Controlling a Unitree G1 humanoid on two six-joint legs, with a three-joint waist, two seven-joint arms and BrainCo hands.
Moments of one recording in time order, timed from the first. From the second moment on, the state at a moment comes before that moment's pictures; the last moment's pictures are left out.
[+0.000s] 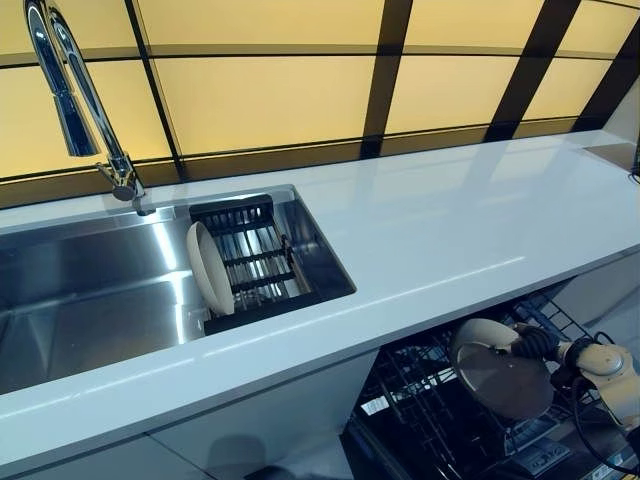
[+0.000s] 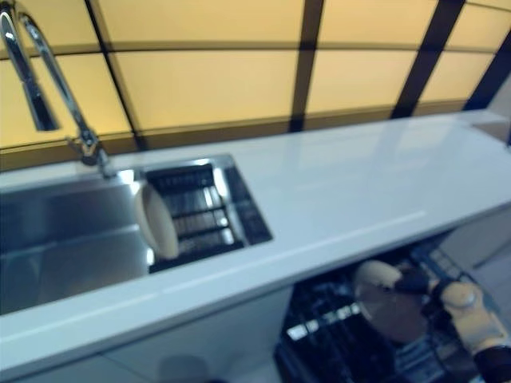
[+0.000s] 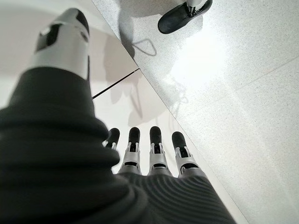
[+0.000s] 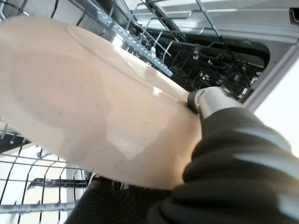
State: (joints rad) left arm 0.00 0.43 -0.21 1.03 -0.05 0.17 0.11; right arm -0.19 -0.92 0.09 0.39 -0.02 0.15 0.53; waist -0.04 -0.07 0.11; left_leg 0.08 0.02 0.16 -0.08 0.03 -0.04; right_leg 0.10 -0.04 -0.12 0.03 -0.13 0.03
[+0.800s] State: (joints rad) left arm -0.01 0.40 -0.21 1.03 -0.05 0.16 0.12; right arm -0.19 -0.78 0.25 0.40 -0.15 0.23 0.38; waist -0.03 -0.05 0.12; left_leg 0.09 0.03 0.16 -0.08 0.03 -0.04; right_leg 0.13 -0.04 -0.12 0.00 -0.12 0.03
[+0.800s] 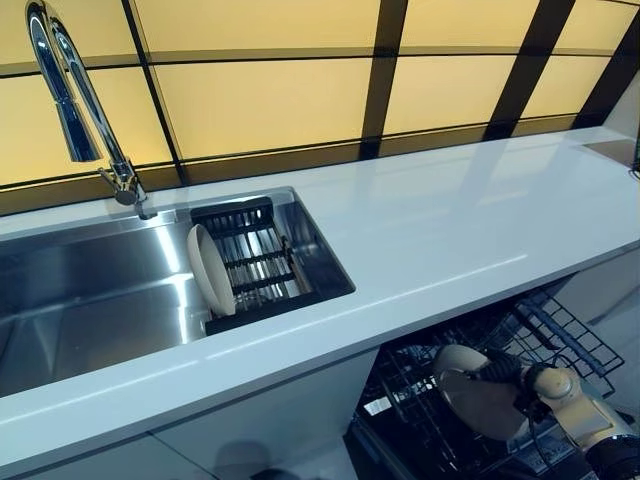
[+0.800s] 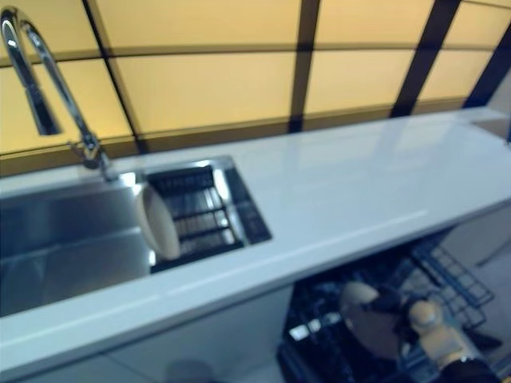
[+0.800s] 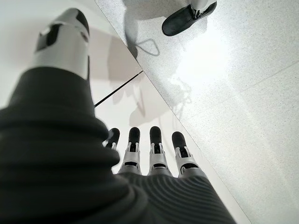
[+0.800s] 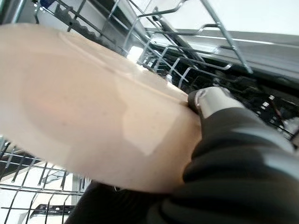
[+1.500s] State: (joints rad) left arm -0.02 0.39 -0.24 1.03 -0.05 0.16 0.12; right arm -0.27 -0.67 0.30 0.68 -0.17 0.32 0.30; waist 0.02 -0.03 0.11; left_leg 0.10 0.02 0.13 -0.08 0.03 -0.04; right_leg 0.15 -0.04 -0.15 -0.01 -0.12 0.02
